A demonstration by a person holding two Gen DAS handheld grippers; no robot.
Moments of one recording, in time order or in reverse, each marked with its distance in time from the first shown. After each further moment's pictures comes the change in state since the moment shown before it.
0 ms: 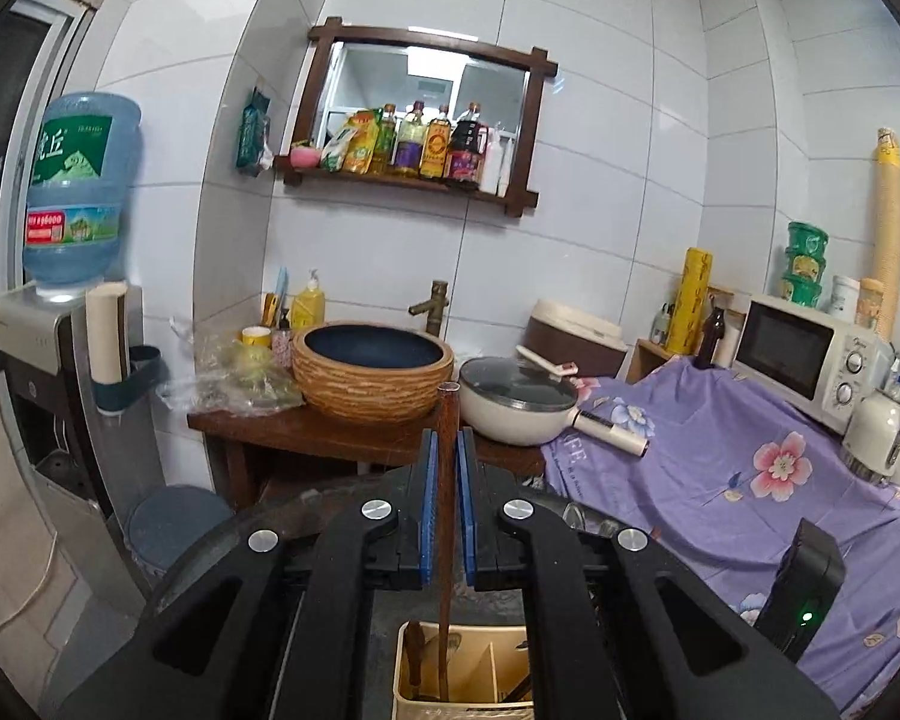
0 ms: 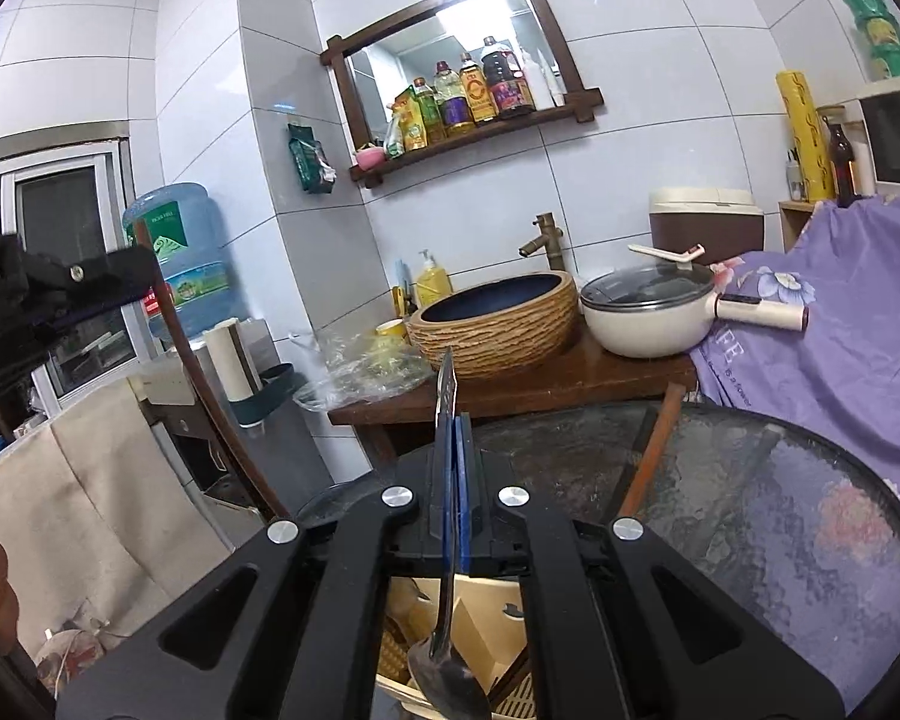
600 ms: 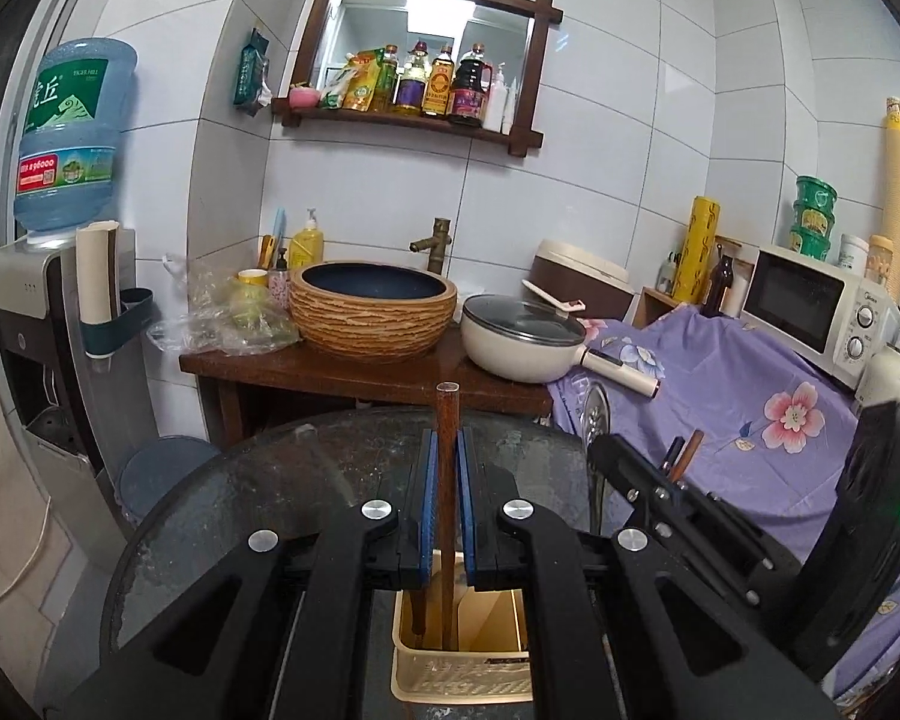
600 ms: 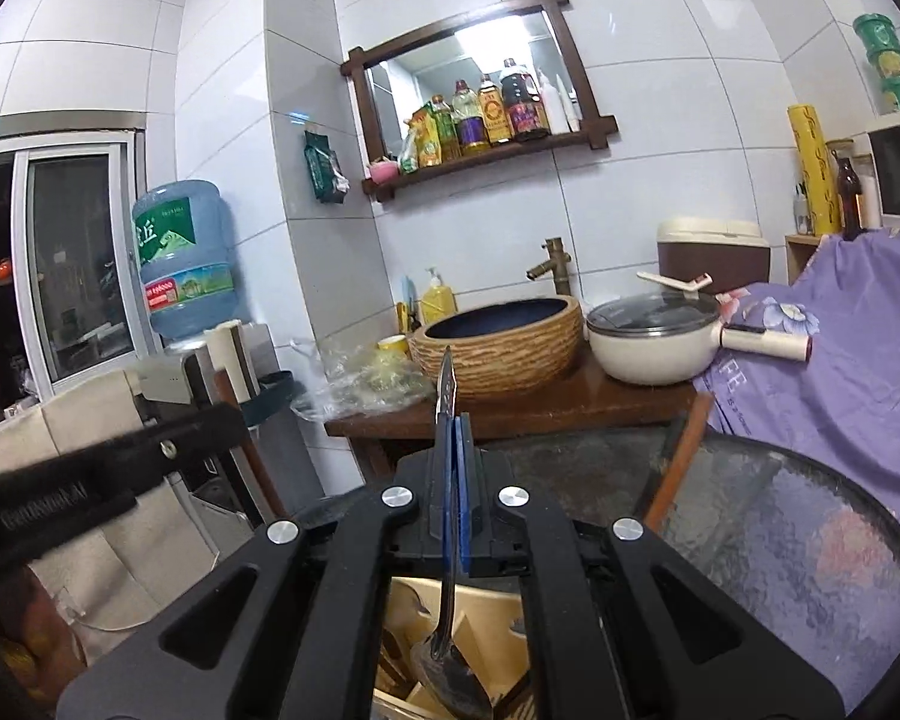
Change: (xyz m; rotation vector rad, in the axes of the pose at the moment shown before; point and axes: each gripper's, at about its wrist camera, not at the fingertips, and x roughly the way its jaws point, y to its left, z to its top) left arm 0.028 0.012 -0.055 -0.004 0.110 -0.008; right arm 0.001 0.010 -0.011 -0.059 -0.054 -0.003
